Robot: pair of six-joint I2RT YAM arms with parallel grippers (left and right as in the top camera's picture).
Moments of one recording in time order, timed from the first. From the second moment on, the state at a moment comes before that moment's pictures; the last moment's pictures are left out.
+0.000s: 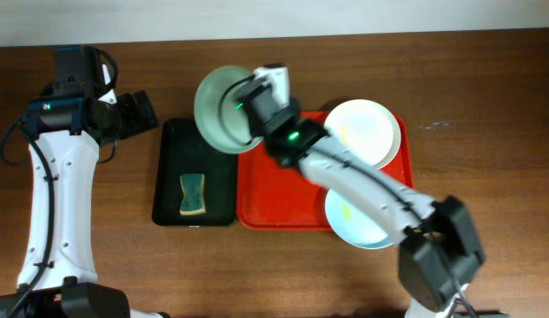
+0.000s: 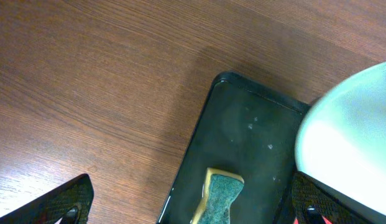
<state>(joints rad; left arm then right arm) 0.11 1.63 1.63 -1.10 -0.04 -0.25 0.67 1.90 1.57 -0.45 0.43 0.43</state>
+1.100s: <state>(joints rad) 0.11 1.63 1.63 -1.10 -0.04 -0.25 -0.64 1.76 1.24 -0.83 -0.08 0.47</state>
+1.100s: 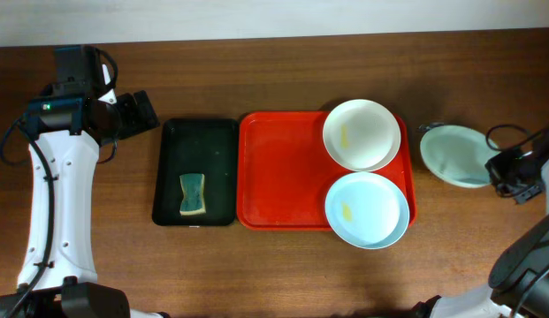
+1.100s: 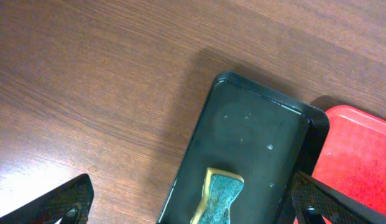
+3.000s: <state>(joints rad) 0.11 1.63 1.63 -1.10 -0.04 -0.25 -0.27 1.30 0.98 -1.23 -0.08 0.37</state>
